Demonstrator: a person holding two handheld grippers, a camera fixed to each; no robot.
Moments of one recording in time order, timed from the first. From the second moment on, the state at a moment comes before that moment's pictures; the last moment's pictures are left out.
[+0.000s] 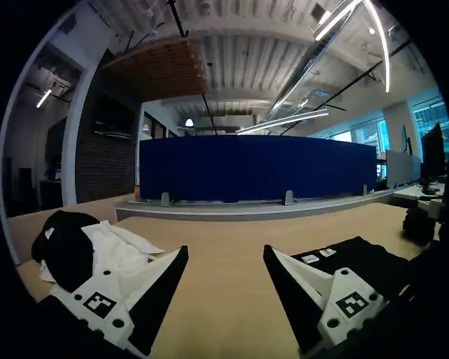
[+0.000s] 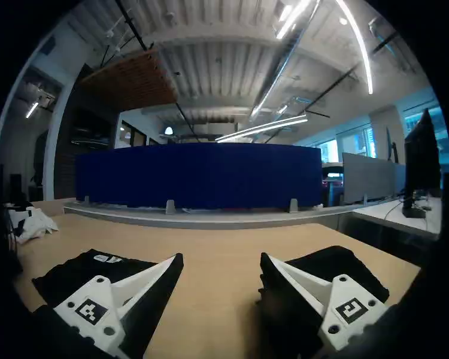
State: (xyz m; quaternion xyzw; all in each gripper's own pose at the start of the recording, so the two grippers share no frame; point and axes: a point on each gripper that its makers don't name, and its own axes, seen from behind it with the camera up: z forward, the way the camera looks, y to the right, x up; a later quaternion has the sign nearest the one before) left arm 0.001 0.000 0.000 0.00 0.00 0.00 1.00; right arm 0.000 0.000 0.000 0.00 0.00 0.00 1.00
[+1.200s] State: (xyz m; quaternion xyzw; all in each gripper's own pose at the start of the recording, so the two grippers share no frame) left arm 0.185 0.008 -0.016 0.00 0.01 0.00 1.00; right arm 0.185 0.007 -0.019 -0.01 0.01 -0.01 1.00
